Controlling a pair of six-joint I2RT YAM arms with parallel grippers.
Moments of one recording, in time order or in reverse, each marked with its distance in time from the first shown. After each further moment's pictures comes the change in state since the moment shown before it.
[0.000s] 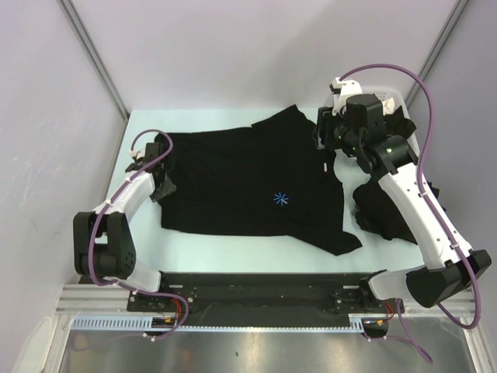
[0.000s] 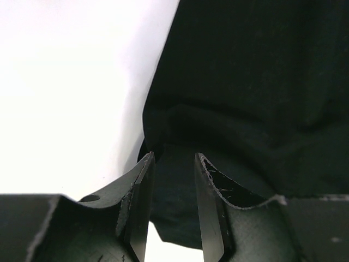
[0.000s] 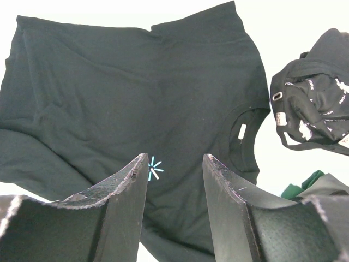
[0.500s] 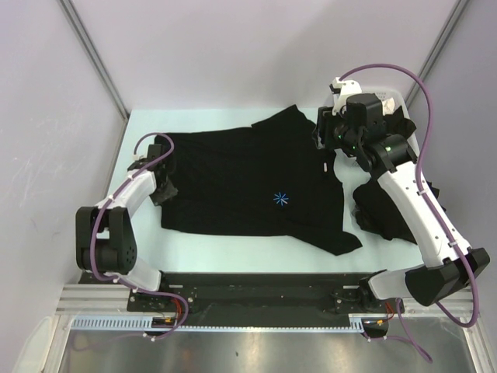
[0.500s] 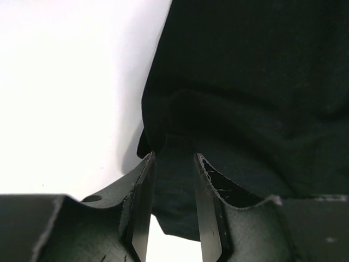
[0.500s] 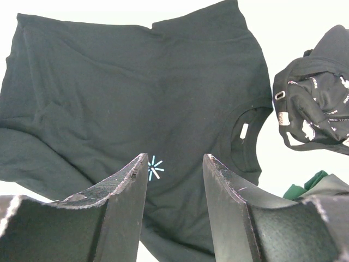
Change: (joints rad) left arm 0.000 0.039 0.005 -0.055 0.029 -0.011; right arm -0.014 0.011 -0.002 0.004 -0.024 0.002
